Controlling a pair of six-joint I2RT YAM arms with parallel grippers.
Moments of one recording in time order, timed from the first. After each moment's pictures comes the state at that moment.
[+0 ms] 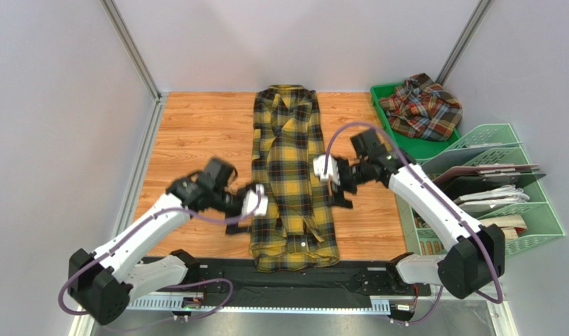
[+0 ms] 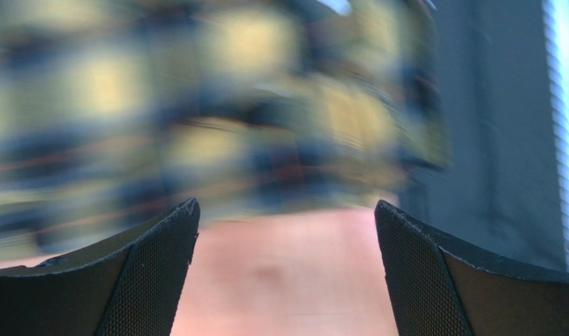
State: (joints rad) left arm -0.55 1.09 0.96 -0.86 0.70 0.98; right arm 0.44 1.30 1.23 -0.91 -0.67 -1.04
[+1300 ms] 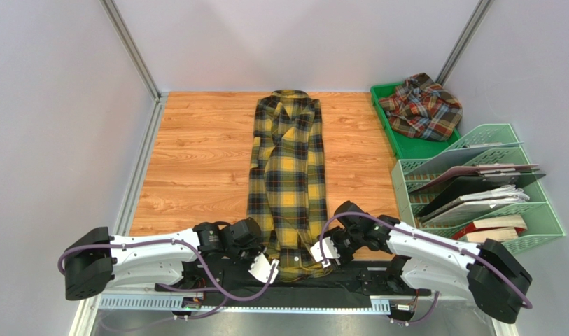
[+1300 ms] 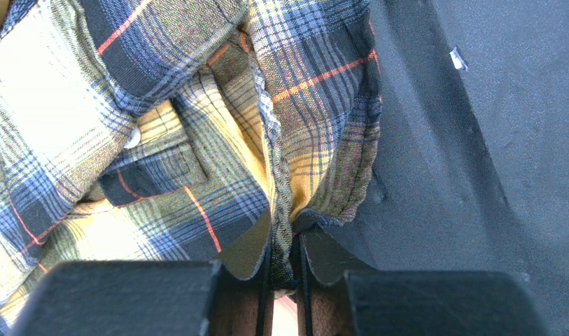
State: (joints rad) left arm -1.16 1.01 0.39 -0.43 0.25 0.92; right arm 0.88 1.04 0.39 -0.46 -0.52 -1.12
